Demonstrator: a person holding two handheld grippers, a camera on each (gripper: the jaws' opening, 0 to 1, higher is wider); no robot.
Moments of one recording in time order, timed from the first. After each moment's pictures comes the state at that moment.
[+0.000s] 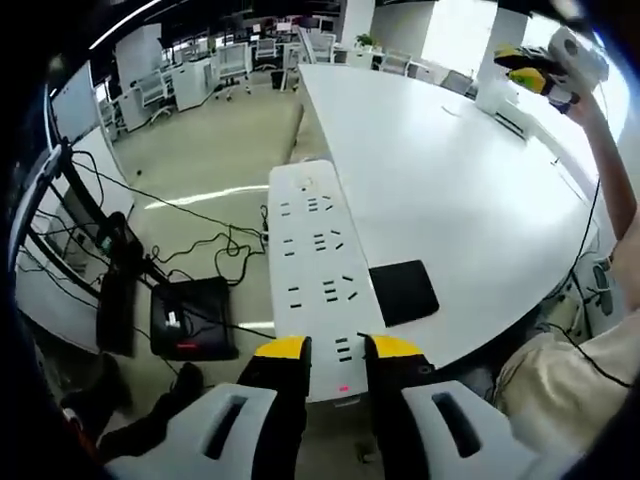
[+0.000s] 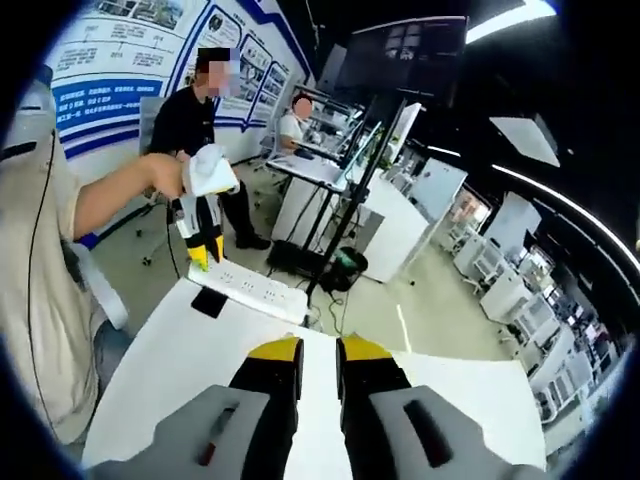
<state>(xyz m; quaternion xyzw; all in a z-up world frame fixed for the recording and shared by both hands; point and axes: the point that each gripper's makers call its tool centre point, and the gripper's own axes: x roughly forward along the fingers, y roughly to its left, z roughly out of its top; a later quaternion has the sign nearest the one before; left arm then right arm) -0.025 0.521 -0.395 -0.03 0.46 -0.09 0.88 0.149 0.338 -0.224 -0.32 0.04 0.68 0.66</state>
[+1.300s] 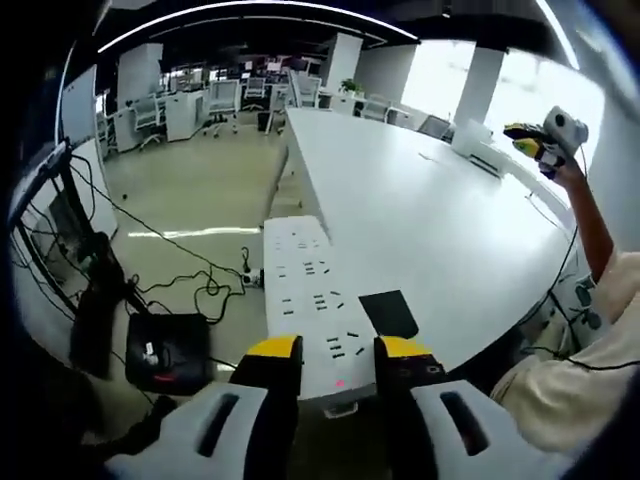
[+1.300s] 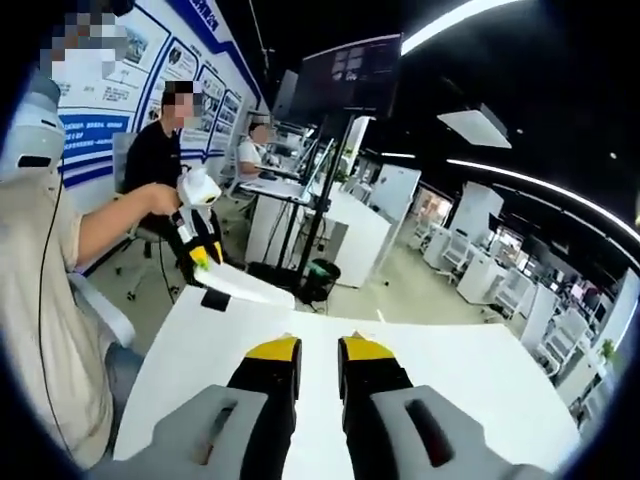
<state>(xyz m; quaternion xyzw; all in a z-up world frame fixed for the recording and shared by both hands) -0.020 0.515 -0.371 -0.07 0.35 -0.12 0.92 0.129 0.249 -0.230 -0.24 0.03 0.64 0.73</state>
